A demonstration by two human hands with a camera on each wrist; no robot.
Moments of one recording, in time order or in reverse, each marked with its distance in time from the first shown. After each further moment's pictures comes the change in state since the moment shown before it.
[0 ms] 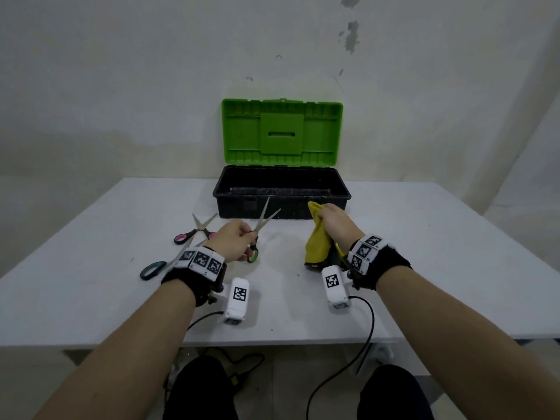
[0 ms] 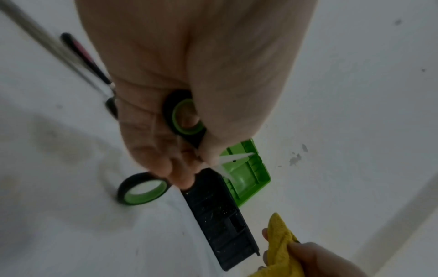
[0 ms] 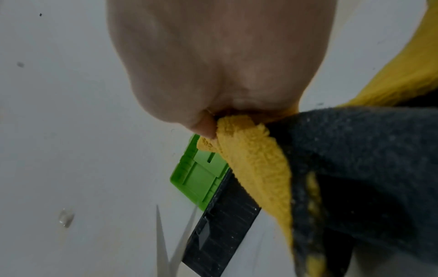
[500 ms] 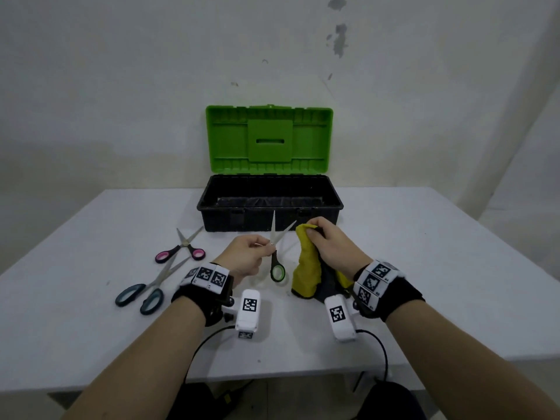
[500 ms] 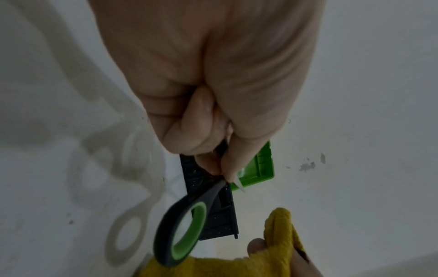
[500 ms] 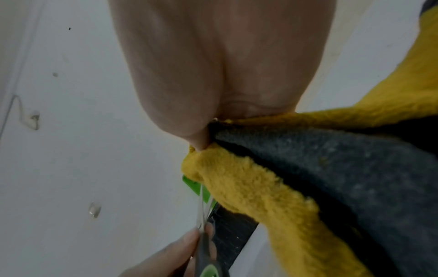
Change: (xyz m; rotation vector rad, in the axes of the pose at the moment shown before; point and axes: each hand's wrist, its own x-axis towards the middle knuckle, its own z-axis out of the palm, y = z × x) left_hand 0.029 0.009 0.044 -0.343 -0.152 -0.014; right_hand -0.003 0.018 -0.015 -0.107 -0.109 -0.213
